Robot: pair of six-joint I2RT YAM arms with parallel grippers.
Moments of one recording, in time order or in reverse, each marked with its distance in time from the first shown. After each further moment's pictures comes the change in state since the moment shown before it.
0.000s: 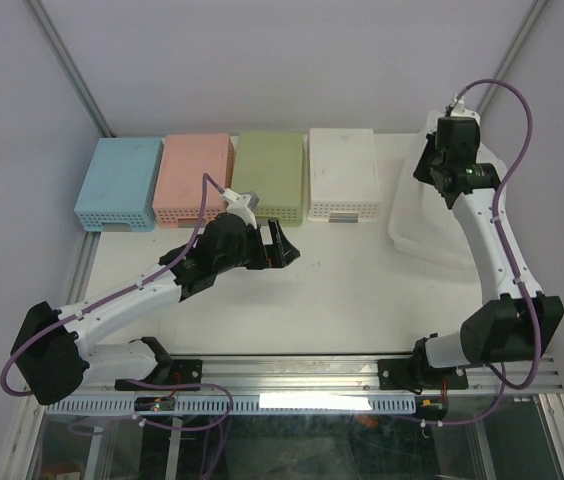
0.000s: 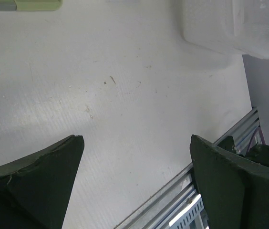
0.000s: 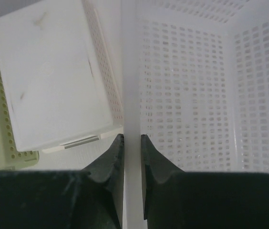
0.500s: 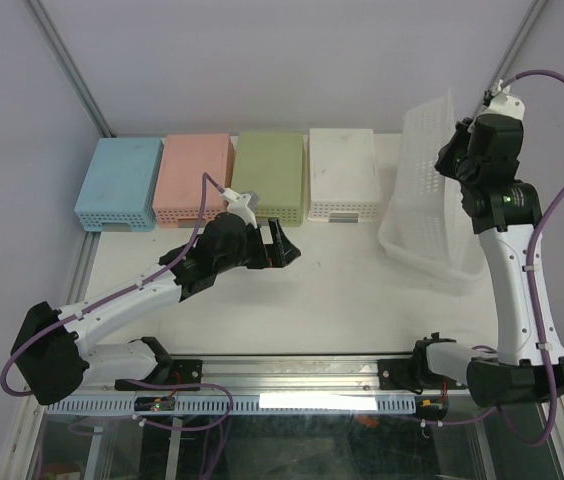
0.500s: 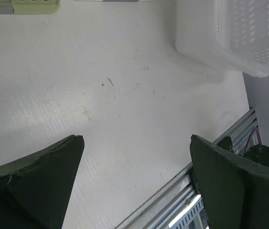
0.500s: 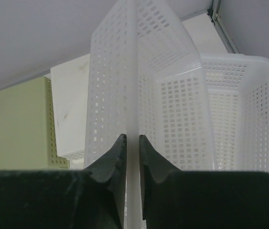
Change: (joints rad) left arm 0.000 0.000 0.000 0.011 0.003 0.000; right arm -0.002 -0.237 0.090 -0.054 0.006 -0.001
